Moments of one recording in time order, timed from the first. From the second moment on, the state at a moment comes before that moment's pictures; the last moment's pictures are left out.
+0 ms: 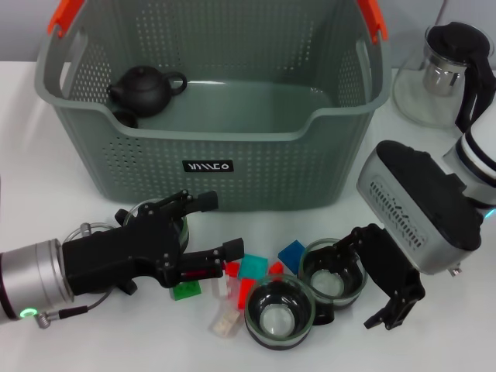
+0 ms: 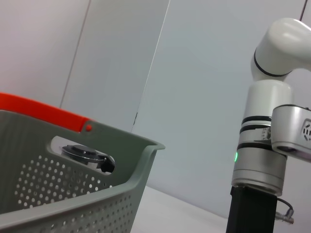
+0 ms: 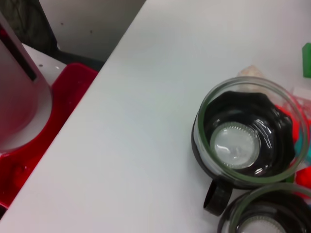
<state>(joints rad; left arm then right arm) -0.41 -2.16 0.47 0.50 2.01 1.74 -1.10 0.80 2.10 -1.44 -0.98 -2.49 -1.61 1.39</state>
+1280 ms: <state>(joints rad) -0.39 -2.16 0.45 0.49 2.01 1.73 -1.08 0.83 2.10 -1.57 -0.98 -2.51 -1.55 1.59</state>
